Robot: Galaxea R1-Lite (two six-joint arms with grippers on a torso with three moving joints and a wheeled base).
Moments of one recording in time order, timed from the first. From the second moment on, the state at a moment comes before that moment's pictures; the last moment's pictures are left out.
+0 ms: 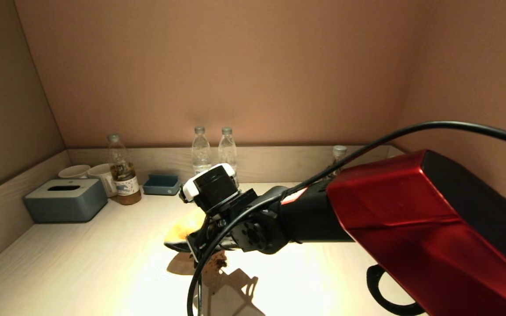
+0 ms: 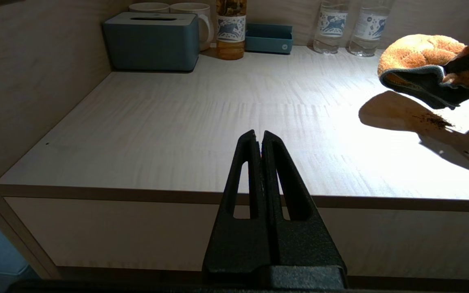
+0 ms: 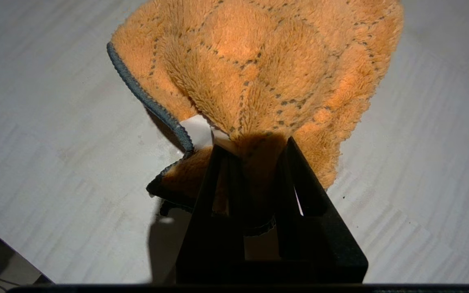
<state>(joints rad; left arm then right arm) 0.02 0.00 0.00 -0.01 0.01 -0.05 0.84 2.20 -1.60 0.13 -0.11 0.10</state>
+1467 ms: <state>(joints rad) 0.02 0.00 0.00 -0.01 0.01 -0.05 0.83 2.21 -1.57 0.14 -0.11 0.11</state>
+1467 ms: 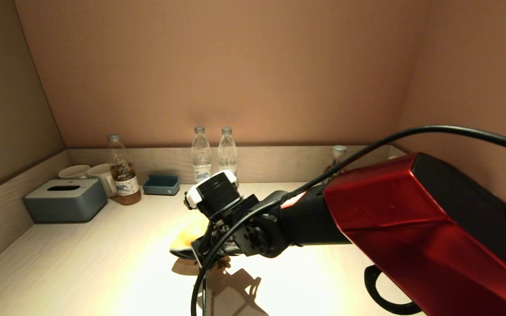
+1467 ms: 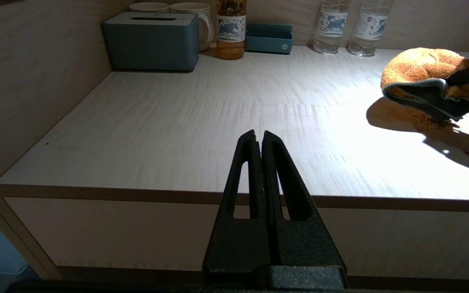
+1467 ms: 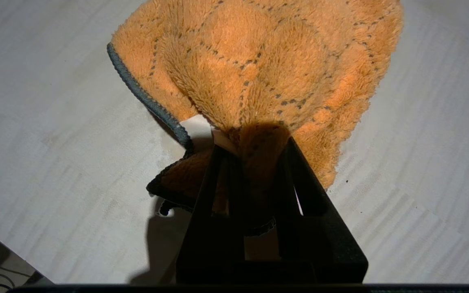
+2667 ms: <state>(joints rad) 0.02 0.00 0.00 -0.01 0.01 -0.05 0.83 2.30 -1.70 0.18 -0.11 0.10</state>
